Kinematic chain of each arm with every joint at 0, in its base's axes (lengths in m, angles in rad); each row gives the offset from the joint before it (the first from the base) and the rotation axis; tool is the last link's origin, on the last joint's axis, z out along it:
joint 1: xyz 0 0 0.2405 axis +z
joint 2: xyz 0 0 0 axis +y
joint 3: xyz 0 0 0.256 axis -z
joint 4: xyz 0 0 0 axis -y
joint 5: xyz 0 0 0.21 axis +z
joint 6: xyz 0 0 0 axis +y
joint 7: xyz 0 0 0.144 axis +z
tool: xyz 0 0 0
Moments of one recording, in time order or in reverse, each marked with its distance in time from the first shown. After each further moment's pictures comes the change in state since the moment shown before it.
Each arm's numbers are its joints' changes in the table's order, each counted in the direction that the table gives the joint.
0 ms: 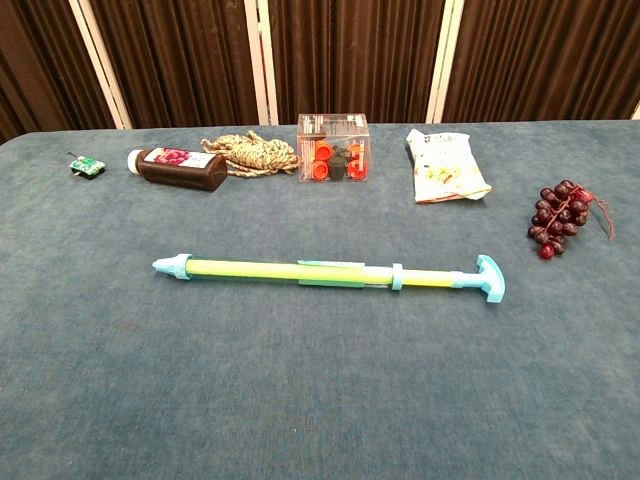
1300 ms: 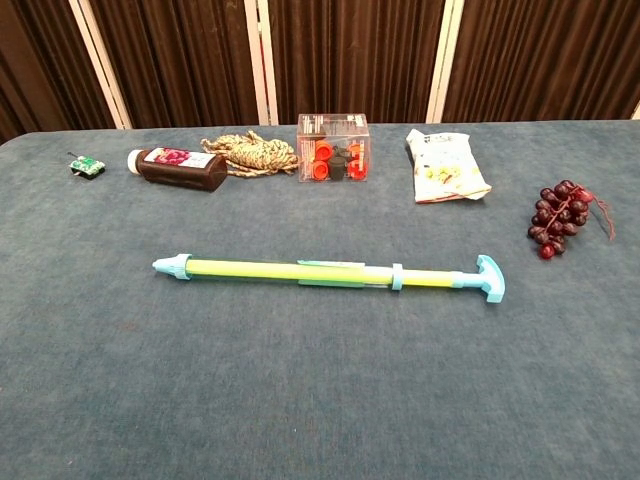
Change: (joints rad) left arm -0.126 0.033 0.089 0.134 -0.074 -0.147 0.084; right arm 0.005 -0.008 0.000 0.011 0.018 -0.023 -0.010
